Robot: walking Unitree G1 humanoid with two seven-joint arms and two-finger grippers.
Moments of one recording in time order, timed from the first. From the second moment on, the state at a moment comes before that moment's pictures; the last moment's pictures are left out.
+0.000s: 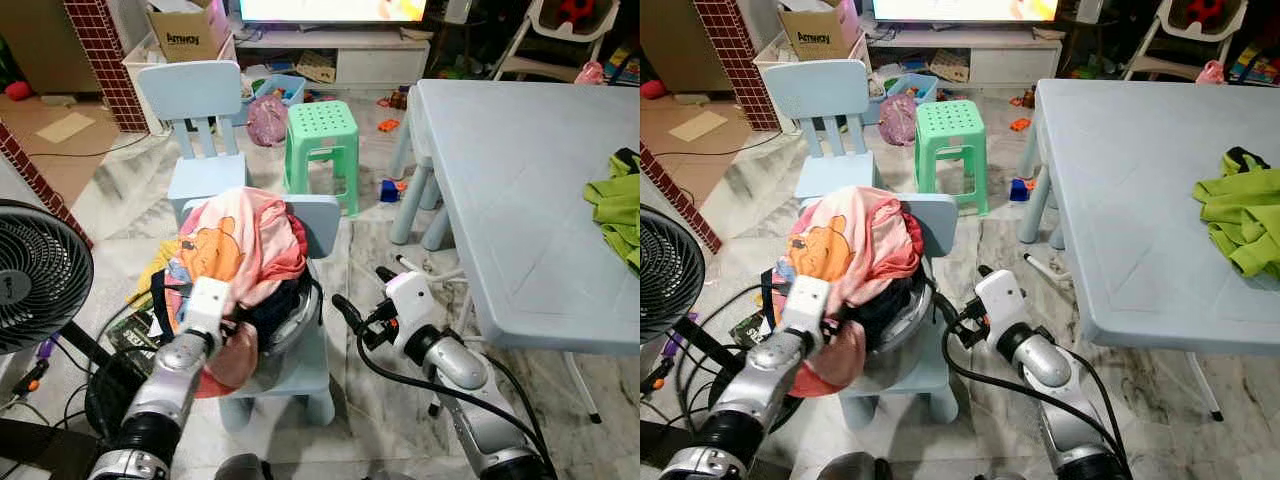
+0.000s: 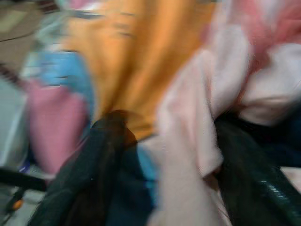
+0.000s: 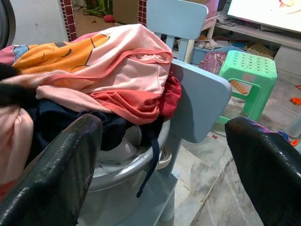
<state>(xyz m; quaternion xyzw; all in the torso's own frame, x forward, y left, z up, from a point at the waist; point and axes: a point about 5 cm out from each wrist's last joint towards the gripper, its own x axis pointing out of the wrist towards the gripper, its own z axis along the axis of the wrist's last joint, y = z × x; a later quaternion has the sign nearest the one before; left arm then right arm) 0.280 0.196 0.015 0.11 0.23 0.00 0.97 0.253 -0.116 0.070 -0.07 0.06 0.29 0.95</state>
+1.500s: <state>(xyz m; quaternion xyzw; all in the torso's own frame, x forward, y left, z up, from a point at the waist) 0.240 0.202 0.036 0.28 0.17 -0.03 0.95 0.261 -0.109 0.068 -0.09 0.06 0.29 0.95</state>
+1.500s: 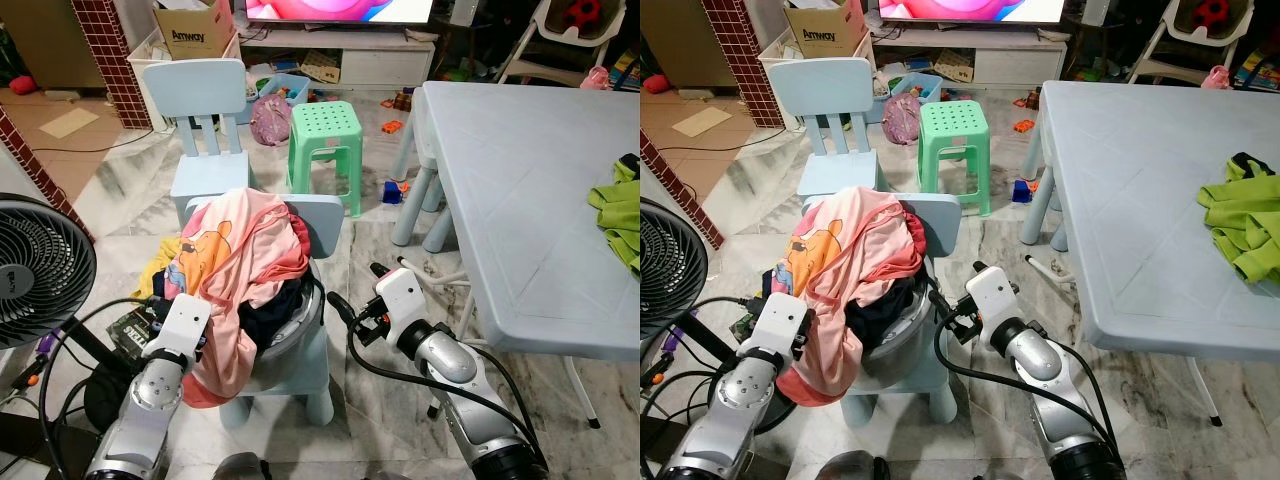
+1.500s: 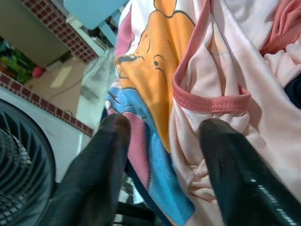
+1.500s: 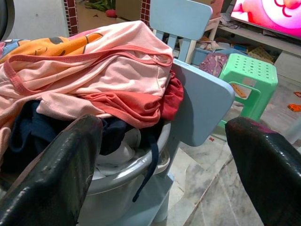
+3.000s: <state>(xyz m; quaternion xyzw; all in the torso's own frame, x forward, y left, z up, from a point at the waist) 0.256 0.193 0.004 0.25 0.24 -0.08 0.93 0.257 -0.108 0.065 -0.10 0.06 0.30 0.95</state>
